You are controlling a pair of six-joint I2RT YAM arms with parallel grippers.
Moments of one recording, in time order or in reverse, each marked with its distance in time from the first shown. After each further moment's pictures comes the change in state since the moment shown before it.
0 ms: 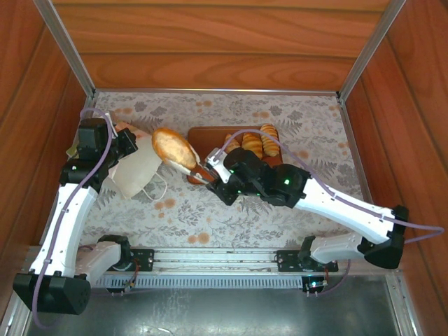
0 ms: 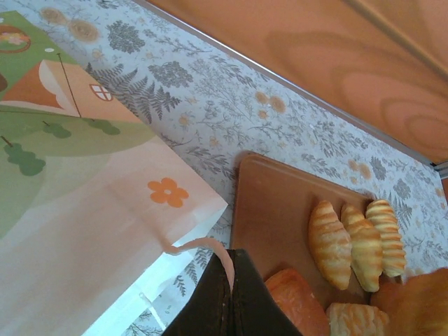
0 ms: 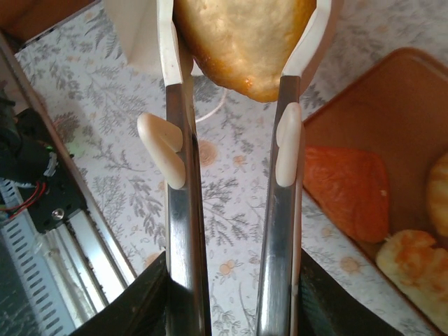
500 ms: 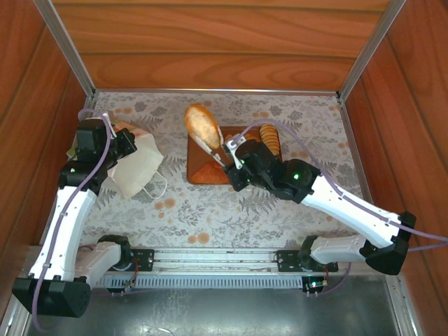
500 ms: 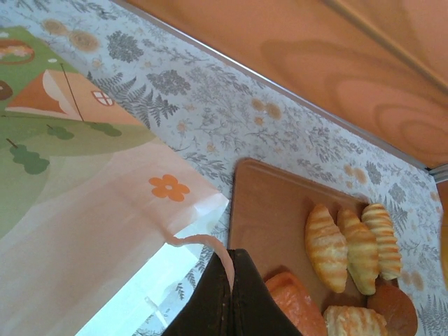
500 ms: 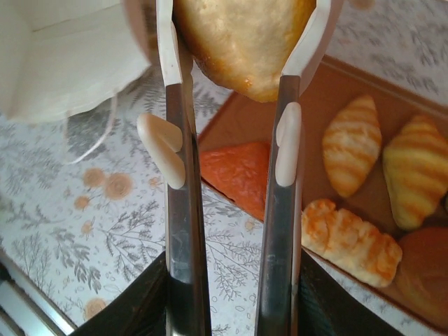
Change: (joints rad) left arm 0.000 -0.031 0.000 0.001 -0.004 0.001; right arm -0.140 -0.011 -0.006 -0.036 0.138 0.156
